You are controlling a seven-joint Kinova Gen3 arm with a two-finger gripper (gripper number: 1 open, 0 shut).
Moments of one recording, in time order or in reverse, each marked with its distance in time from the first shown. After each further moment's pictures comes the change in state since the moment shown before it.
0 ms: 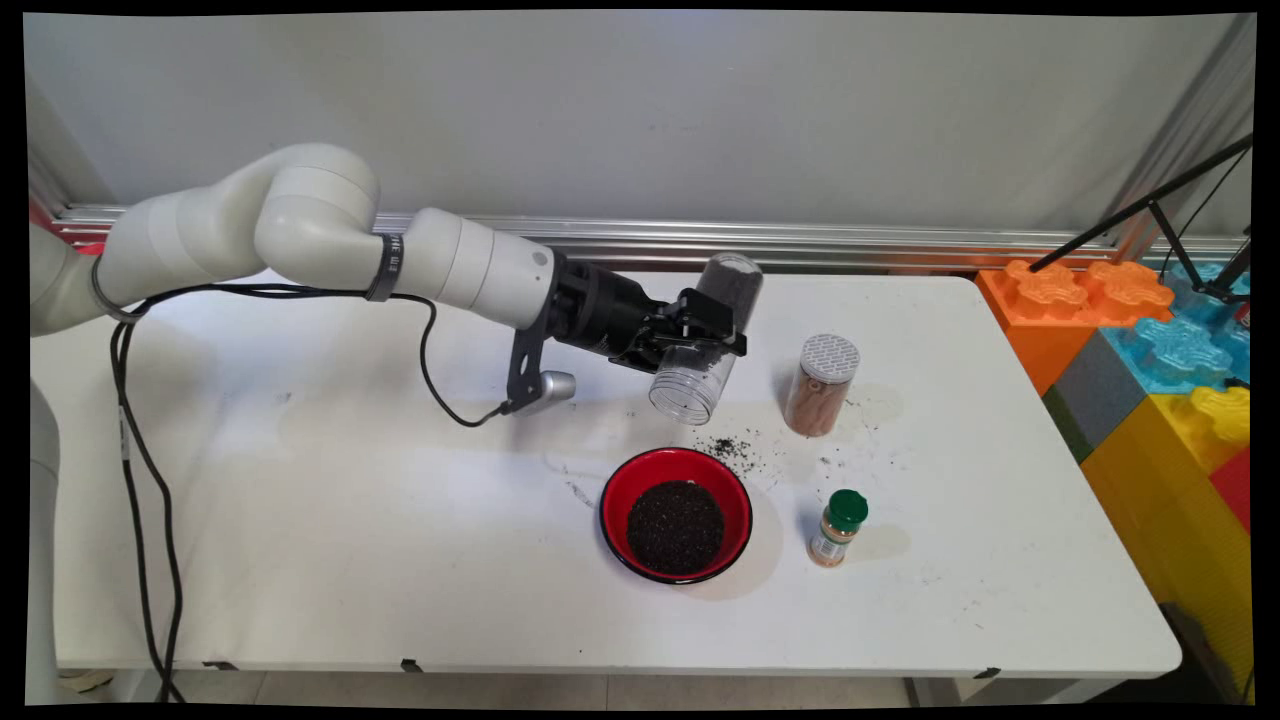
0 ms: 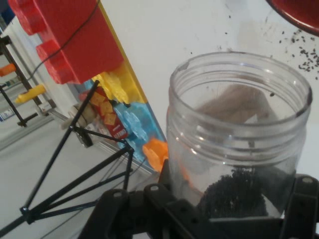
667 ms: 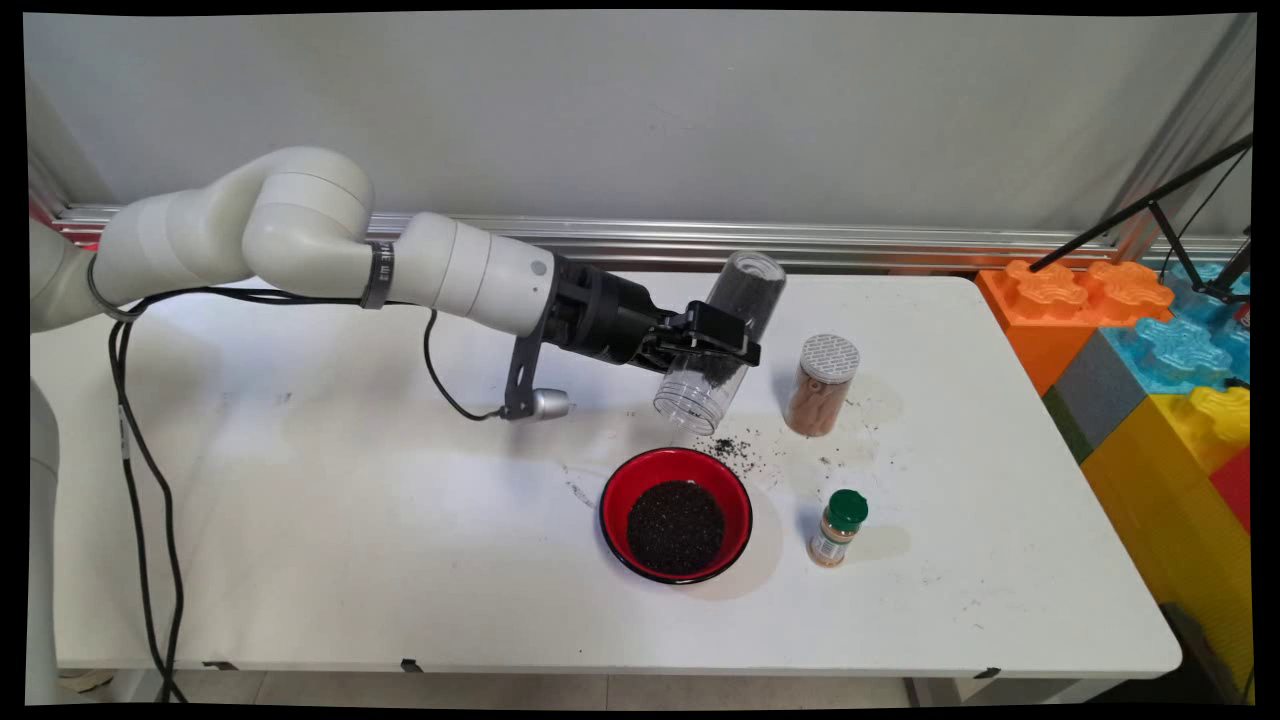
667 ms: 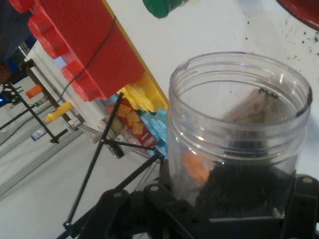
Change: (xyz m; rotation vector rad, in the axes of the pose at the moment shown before) arm 0.012 -0.014 -0.004 0.047 0.004 0.132
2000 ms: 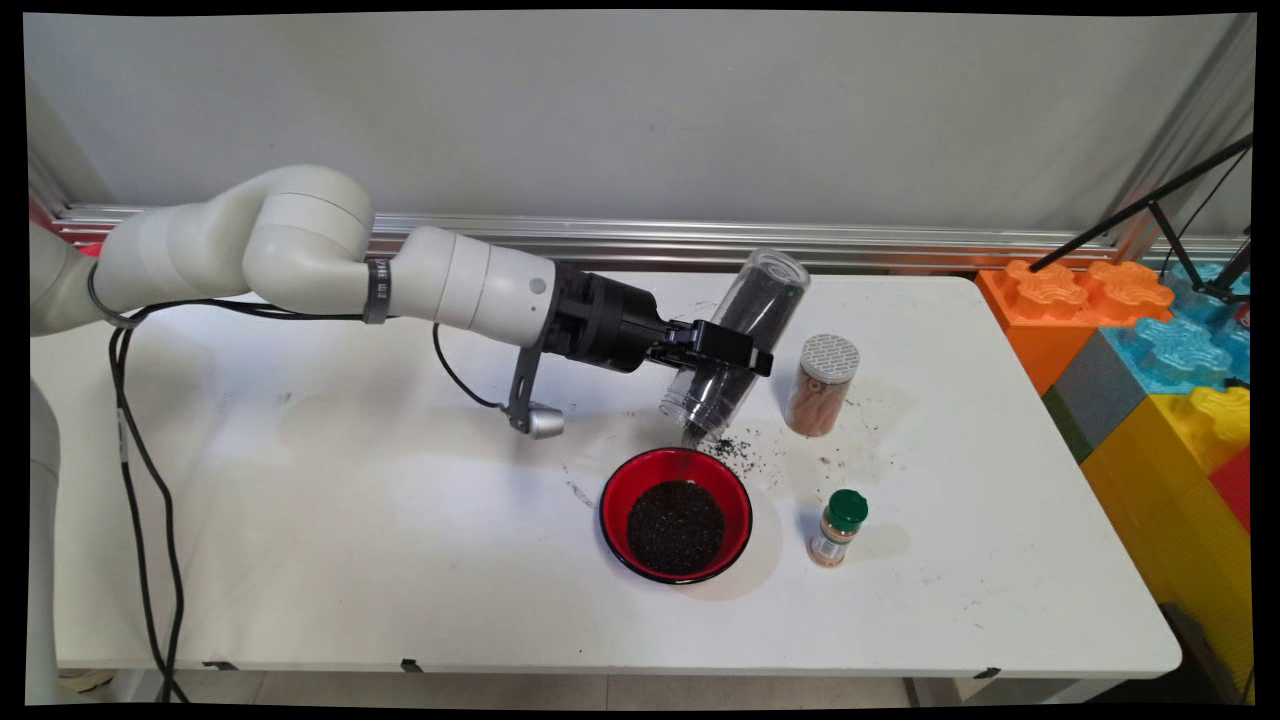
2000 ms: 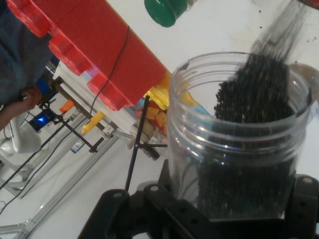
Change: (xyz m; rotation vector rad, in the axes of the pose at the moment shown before) arm 0.010 -0.001 0.004 0.058 -0.019 0.183
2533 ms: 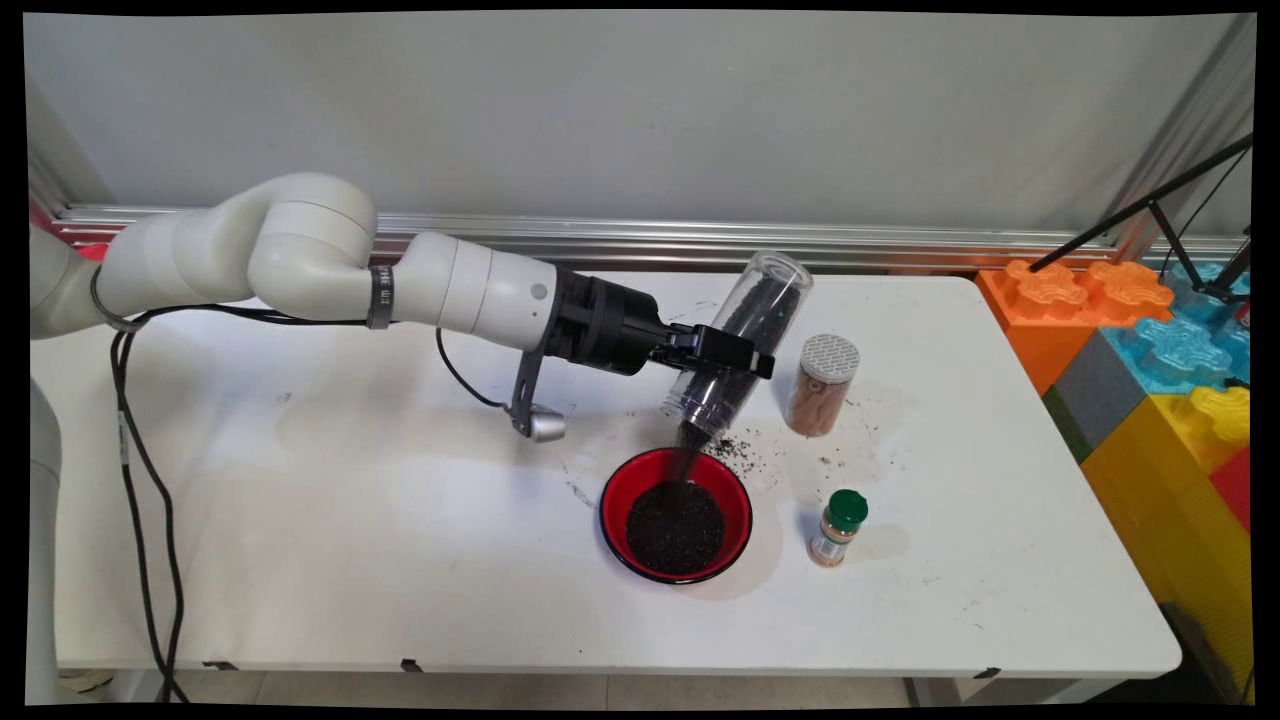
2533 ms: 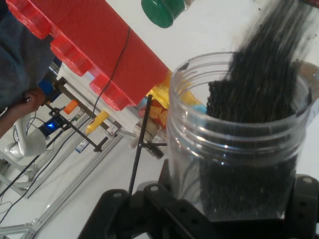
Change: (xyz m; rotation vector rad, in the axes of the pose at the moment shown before) arm 0.003 0.003 0.003 0.009 -0.007 0.023
